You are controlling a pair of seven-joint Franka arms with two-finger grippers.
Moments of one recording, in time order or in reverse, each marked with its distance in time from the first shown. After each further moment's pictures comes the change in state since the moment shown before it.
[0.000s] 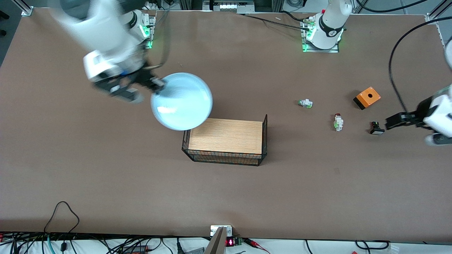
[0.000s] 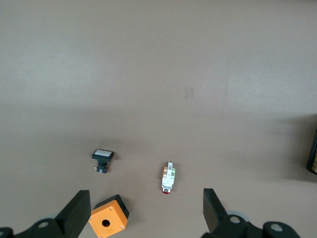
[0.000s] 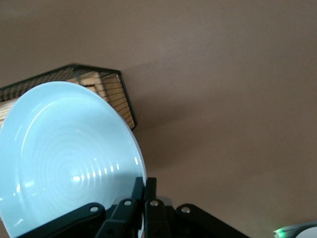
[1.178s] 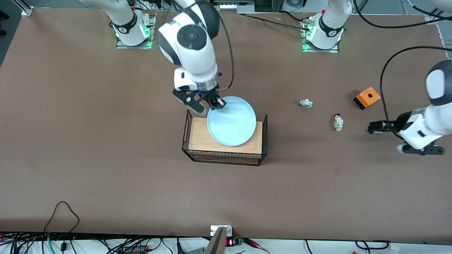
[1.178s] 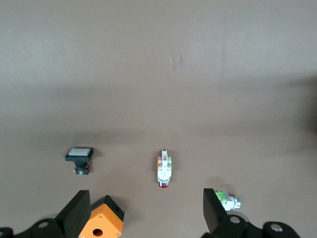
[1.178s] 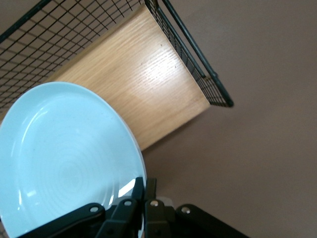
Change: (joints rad) left arm 0.206 0.121 -0.224 -0.047 0.002 0.027 0.116; right arm 0.351 0.239 0.032 0.014 -0.178 0.325 0.714
